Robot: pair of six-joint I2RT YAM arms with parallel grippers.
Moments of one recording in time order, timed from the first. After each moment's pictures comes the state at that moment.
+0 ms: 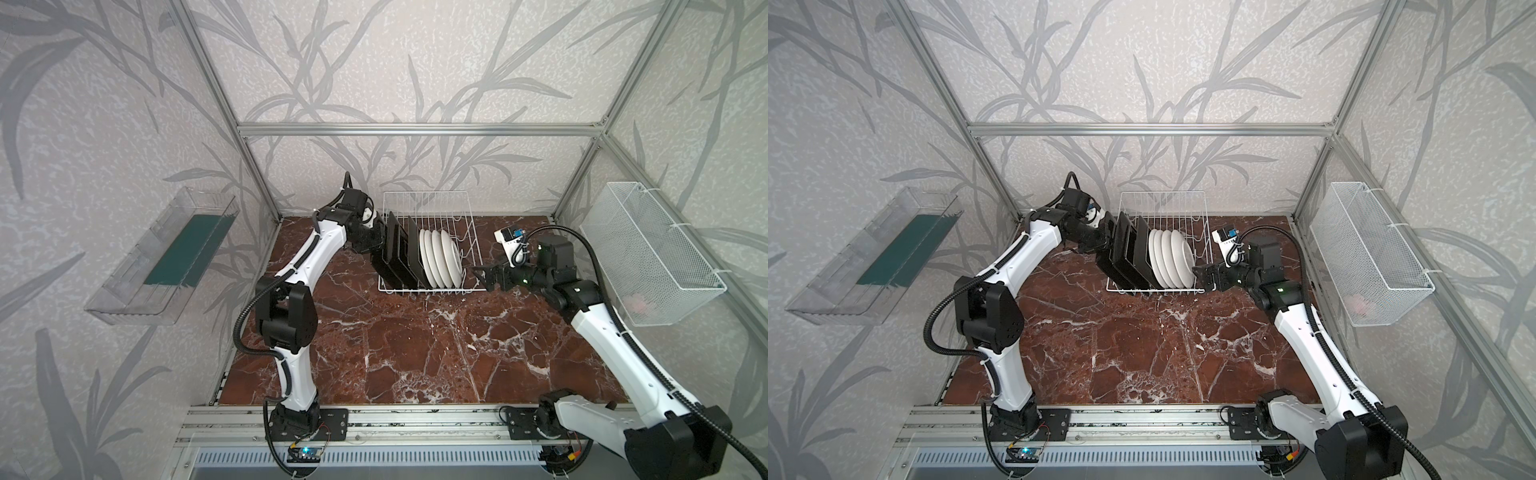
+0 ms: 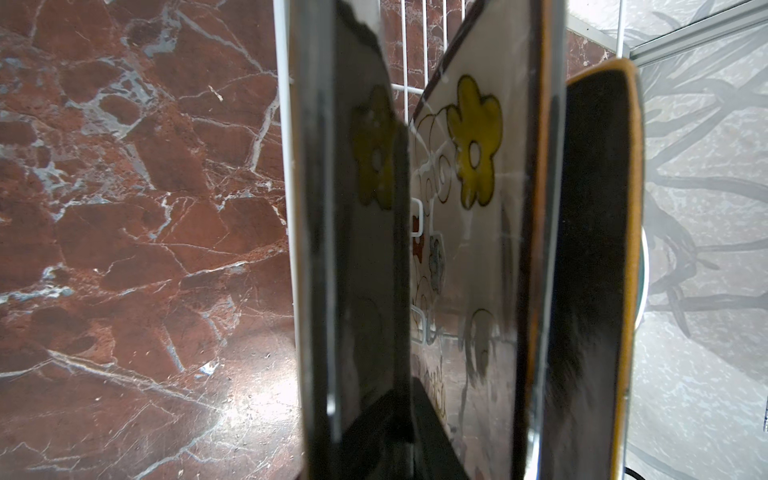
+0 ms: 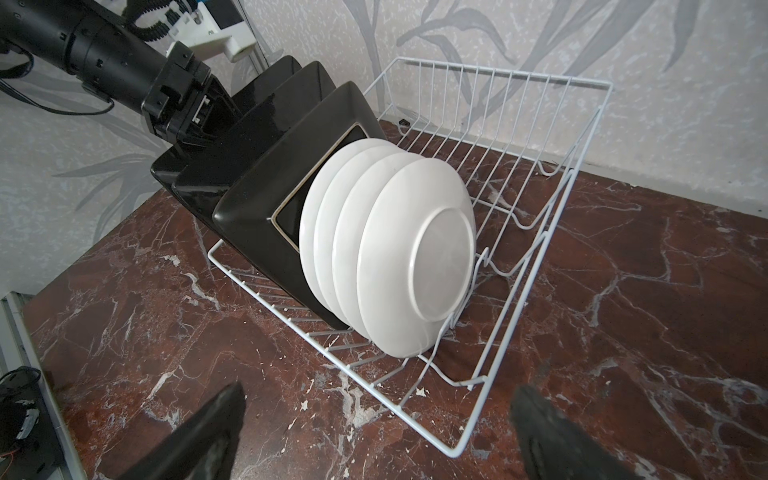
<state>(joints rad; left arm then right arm) -0.25 1.92 1.81 -0.93 0.39 -0.41 0.23 1.12 1.01 -0.44 -0.43 -0.04</state>
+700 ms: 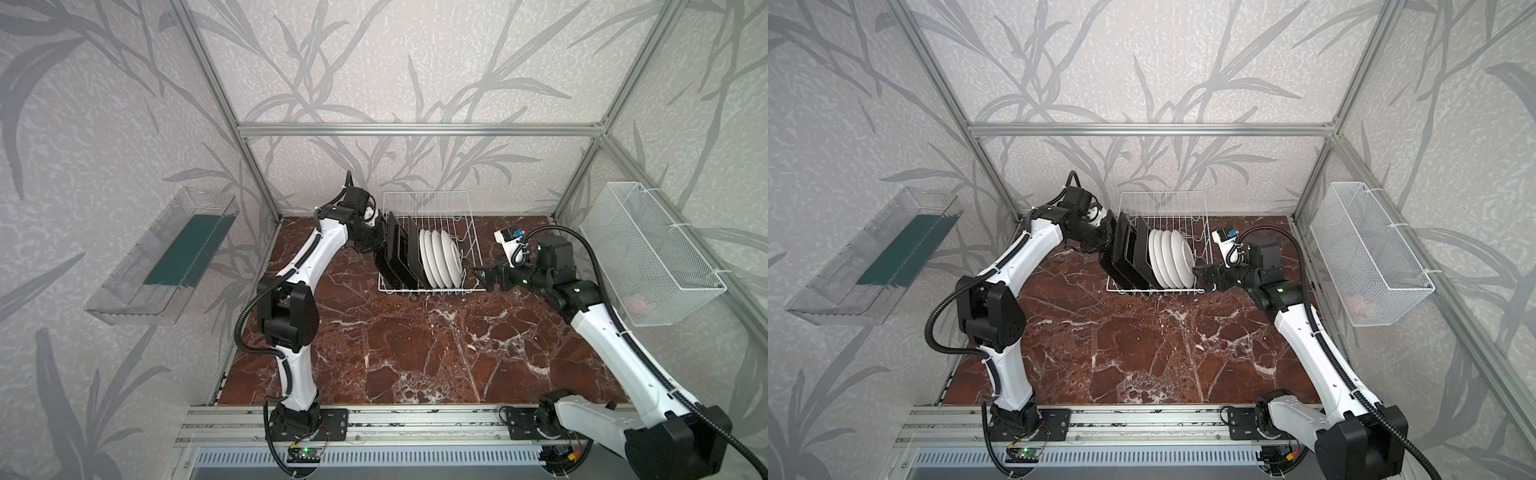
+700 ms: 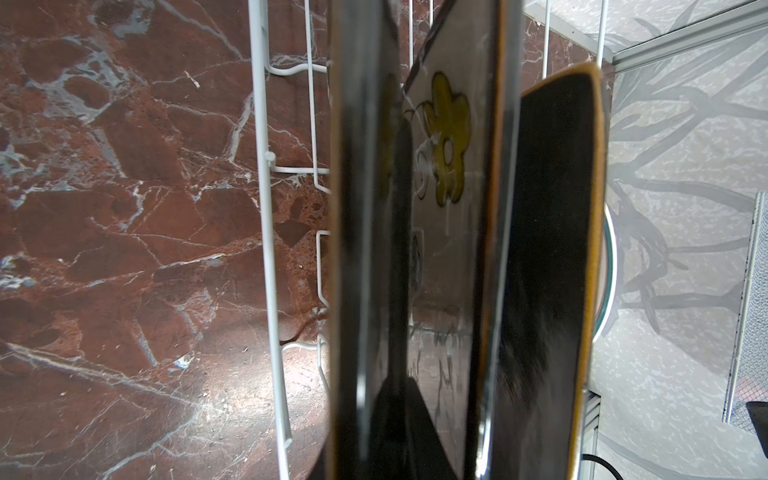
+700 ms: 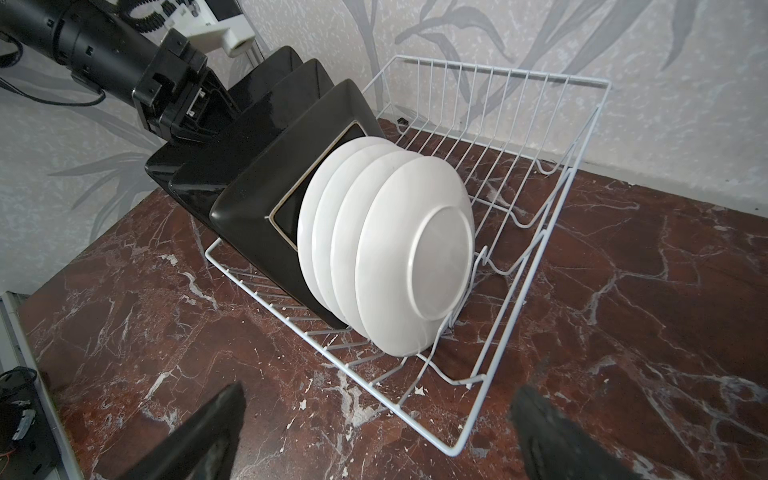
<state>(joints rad) -0.25 1.94 1.85 -0.96 0.40 -0.45 0.23 1.12 1.00 -0.44 -0.43 -0.04</state>
